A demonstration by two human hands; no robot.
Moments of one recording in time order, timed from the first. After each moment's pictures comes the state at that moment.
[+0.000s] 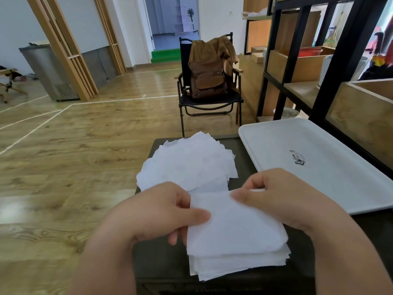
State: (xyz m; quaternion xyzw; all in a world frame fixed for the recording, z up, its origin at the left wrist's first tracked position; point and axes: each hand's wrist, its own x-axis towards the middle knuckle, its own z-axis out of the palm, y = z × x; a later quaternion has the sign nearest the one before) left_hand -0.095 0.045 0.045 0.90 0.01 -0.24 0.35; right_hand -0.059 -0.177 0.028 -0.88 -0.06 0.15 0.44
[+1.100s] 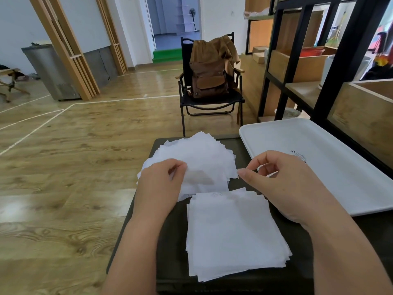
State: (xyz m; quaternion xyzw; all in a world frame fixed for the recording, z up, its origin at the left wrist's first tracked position) left_hand -0.044 0.046 -0.018 0.91 0.08 0.22 0.35; right_hand -0.046 -0.178 0.020 -0.89 -0.04 -0.04 0.46
